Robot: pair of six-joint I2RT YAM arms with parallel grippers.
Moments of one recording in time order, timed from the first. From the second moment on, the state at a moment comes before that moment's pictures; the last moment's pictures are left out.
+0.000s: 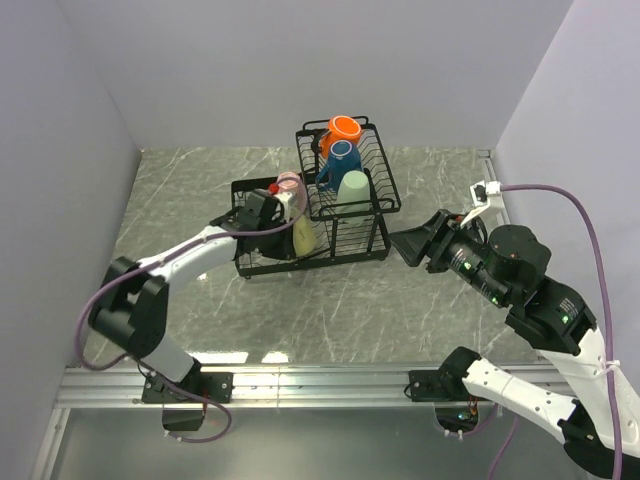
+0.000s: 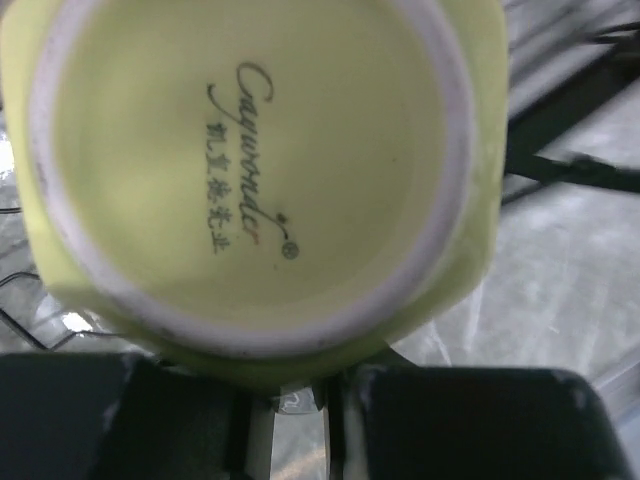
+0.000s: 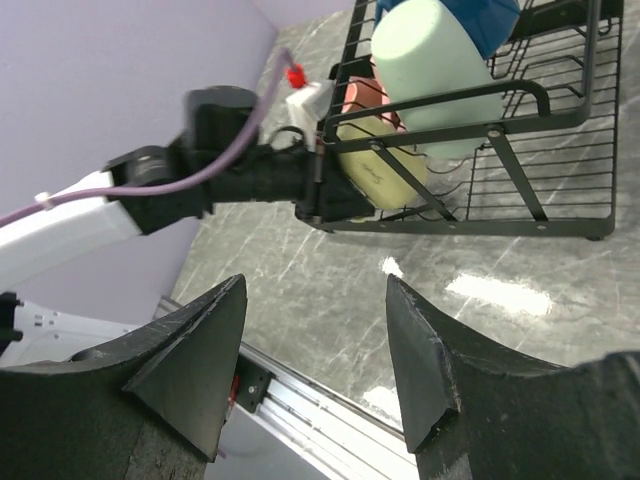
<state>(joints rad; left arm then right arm) -0.52 1.54 1.04 -0.37 0.19 -0.32 0.74 0.74 1.25 -0.75 0.14 0.68</state>
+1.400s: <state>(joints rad) -0.58 1.36 1.04 -0.29 -0.04 -0.38 0.74 0.73 1.18 -0.76 0.15 0.69</state>
